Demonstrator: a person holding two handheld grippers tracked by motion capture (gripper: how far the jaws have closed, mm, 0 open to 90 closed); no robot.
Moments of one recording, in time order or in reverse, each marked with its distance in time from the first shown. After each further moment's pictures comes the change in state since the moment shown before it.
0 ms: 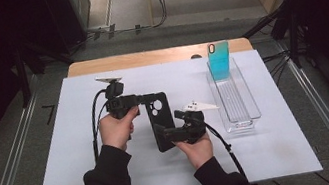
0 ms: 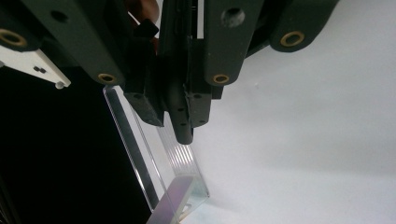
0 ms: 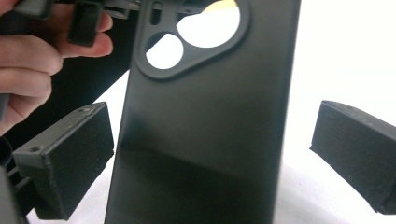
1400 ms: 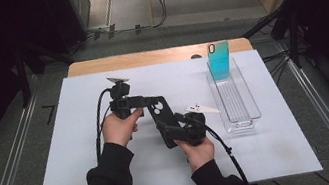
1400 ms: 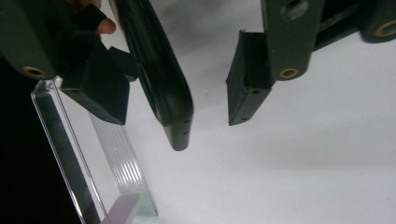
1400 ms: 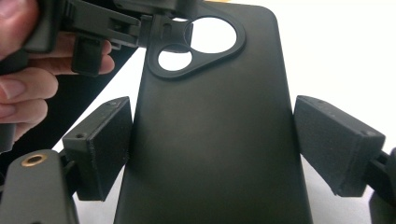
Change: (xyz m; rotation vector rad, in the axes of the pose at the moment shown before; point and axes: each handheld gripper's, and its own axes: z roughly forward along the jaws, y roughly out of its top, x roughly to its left) left arm 0.007 0.001 0.020 0.067 0.207 0.028; right arm 0.001 -0.010 0.003 -0.037 -0.087 0.115
